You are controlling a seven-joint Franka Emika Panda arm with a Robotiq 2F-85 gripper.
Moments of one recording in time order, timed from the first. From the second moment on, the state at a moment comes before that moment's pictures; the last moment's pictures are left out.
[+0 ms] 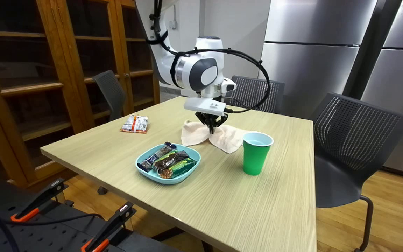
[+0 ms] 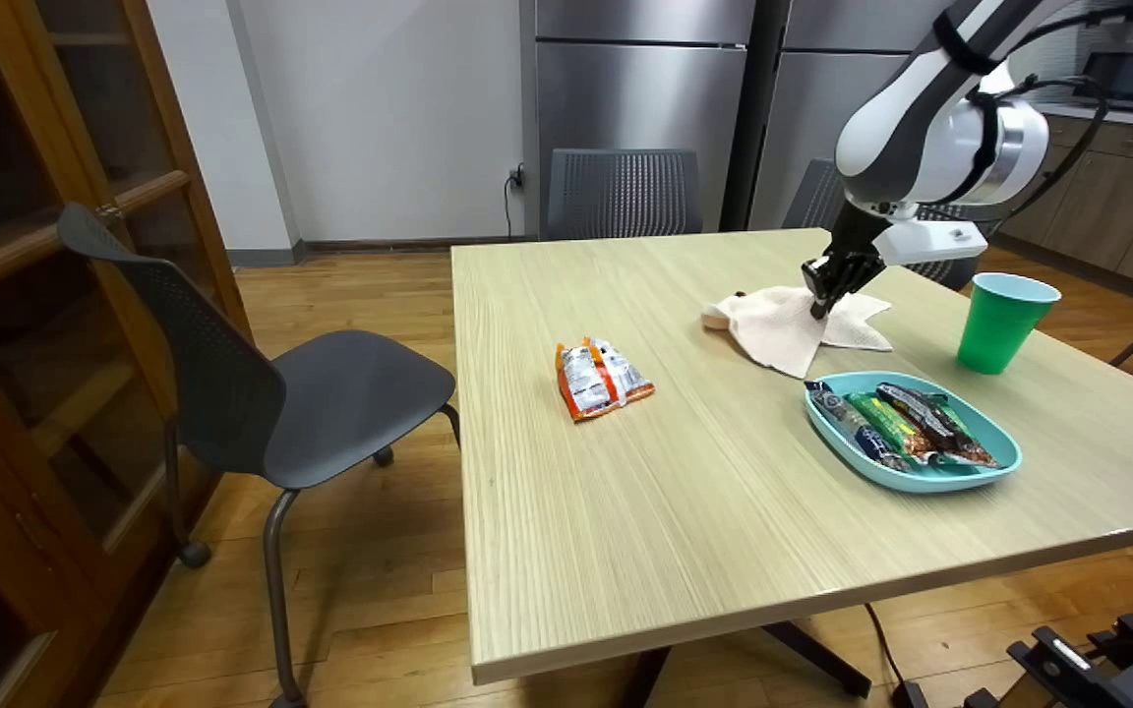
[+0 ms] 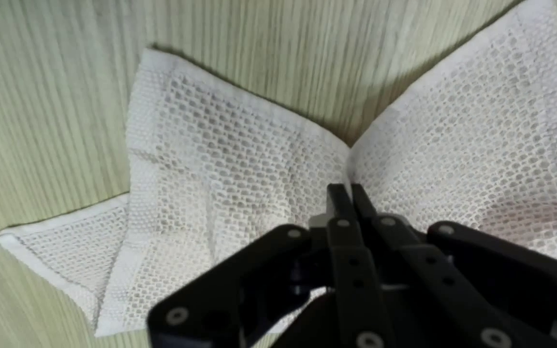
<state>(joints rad) -0.30 0.69 0.04 -1.94 0.04 2.88 -0.33</state>
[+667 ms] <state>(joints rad) -0.28 0.54 0.02 -2.08 0.03 2.87 -0.33</state>
